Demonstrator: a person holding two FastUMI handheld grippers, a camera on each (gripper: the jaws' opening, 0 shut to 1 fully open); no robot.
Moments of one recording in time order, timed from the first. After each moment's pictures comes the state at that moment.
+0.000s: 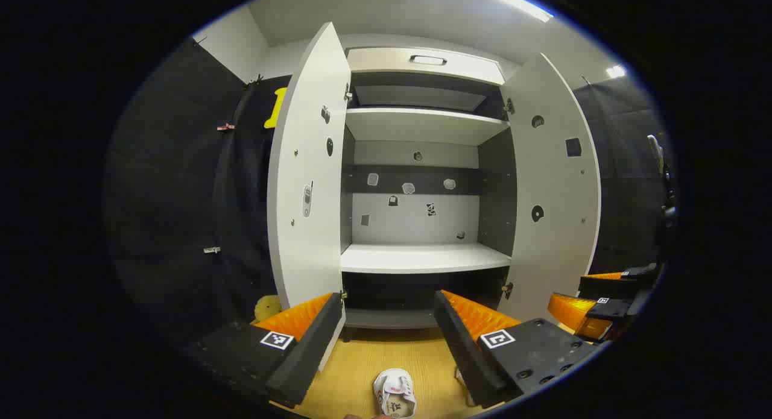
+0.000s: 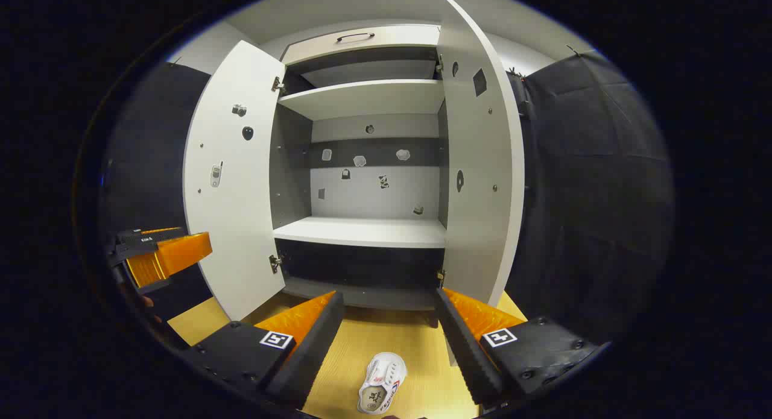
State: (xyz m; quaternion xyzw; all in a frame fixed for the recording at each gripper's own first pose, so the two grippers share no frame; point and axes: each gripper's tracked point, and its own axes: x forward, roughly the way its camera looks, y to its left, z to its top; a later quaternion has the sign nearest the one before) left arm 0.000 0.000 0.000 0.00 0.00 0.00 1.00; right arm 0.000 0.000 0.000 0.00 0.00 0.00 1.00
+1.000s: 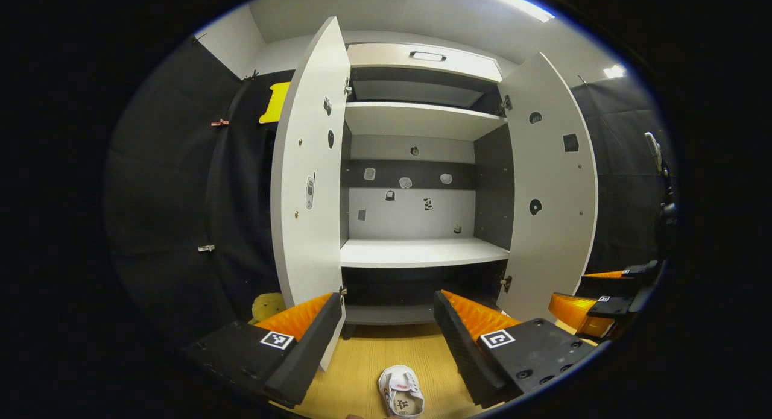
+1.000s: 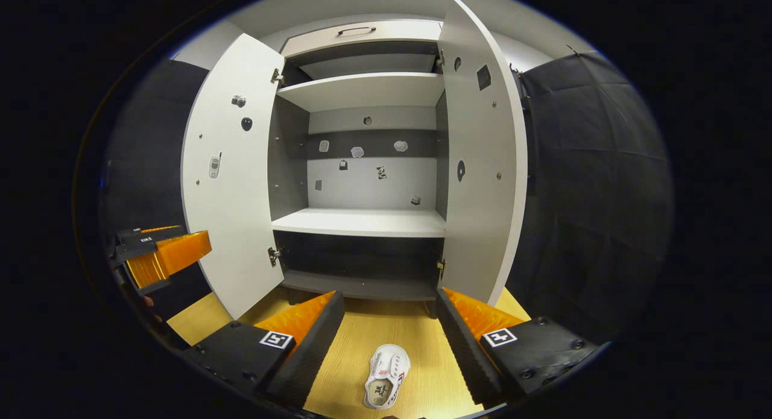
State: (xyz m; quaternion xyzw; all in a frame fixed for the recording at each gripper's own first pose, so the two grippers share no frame) left arm 0.000 0.011 -0.013 0.00 0.01 -0.02 1.00; right arm -0.003 0.011 -0.015 0.00 0.02 -0.01 1.00
